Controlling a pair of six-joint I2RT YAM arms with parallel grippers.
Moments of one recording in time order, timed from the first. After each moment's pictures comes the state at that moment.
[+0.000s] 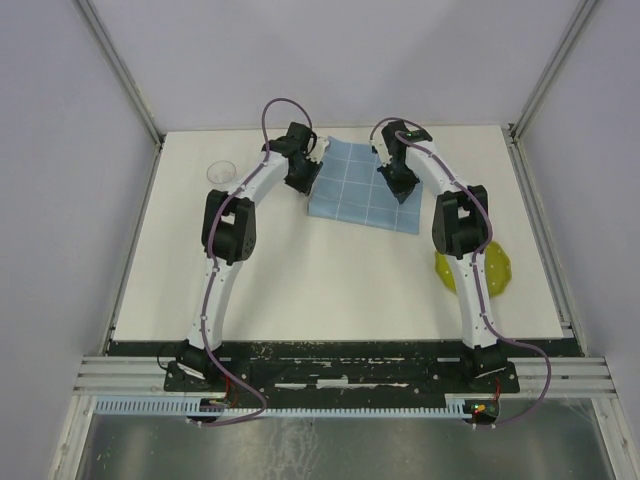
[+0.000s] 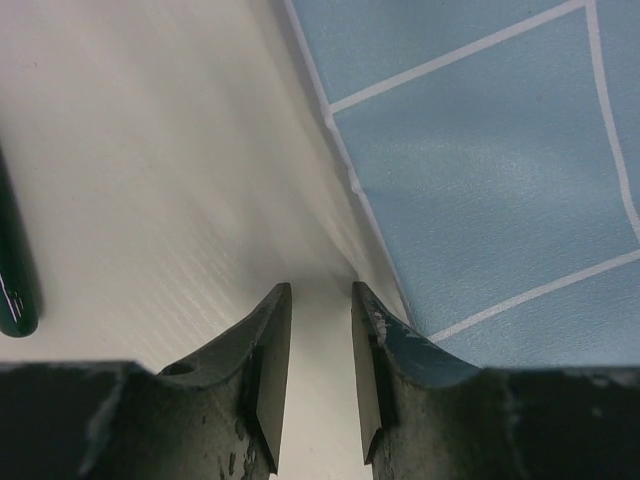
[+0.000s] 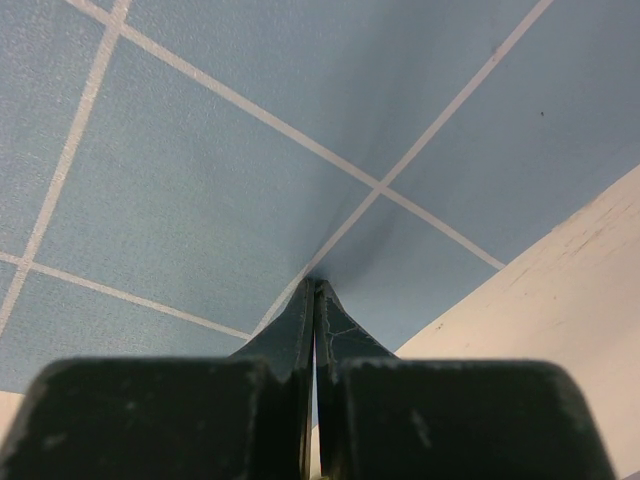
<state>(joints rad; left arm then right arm) -0.38 2.52 2.25 -0.79 0.08 0.18 0.27 2.52 2.31 -1.10 0.09 -0.17</state>
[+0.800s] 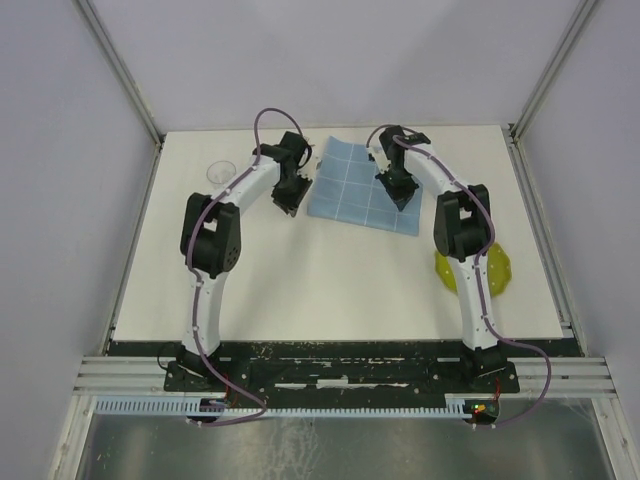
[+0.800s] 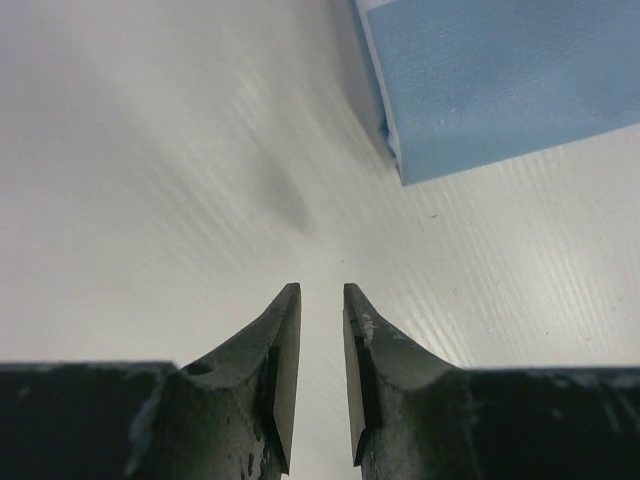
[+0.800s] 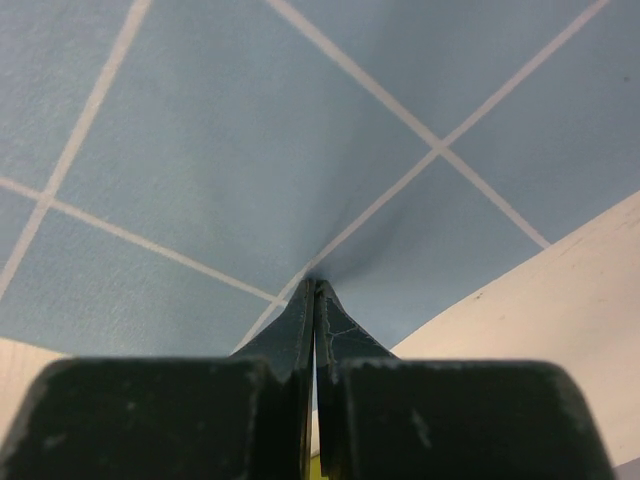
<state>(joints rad) -0.40 2.25 1.91 -0.93 0.05 0.14 0.29 2.46 2.19 -1.10 0.08 -0.19</state>
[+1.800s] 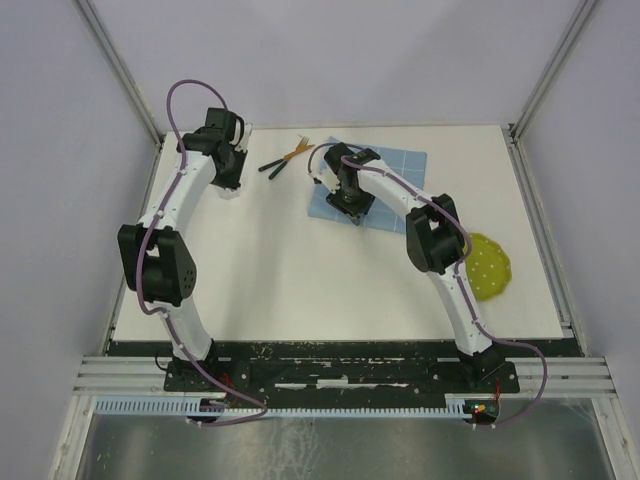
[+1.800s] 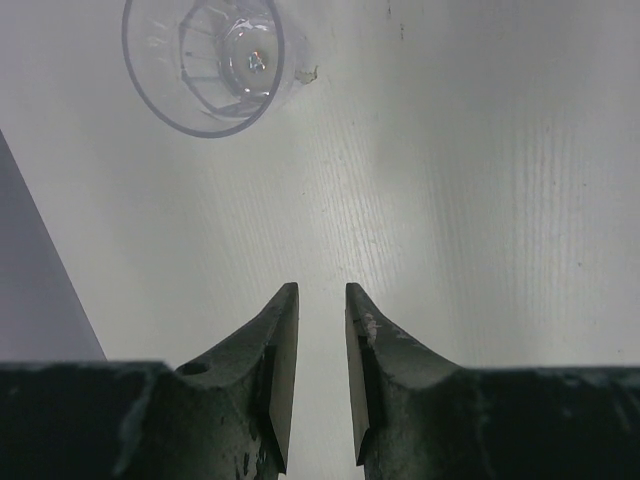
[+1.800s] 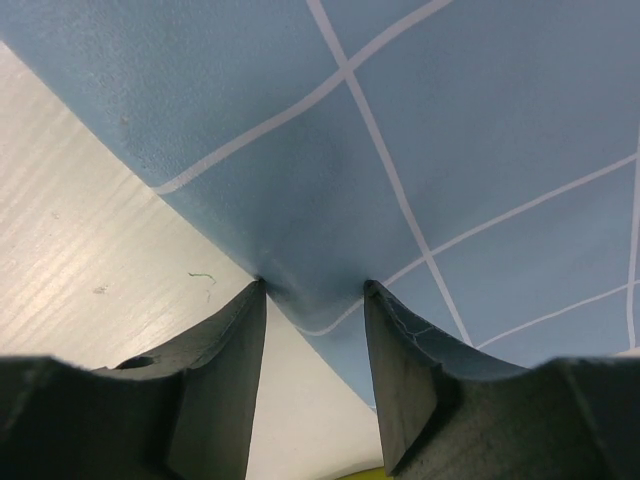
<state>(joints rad) -0.15 1.85 1.74 -0.92 -0.16 0.14 0.56 2.45 2.19 -1.07 0.11 -0.33</state>
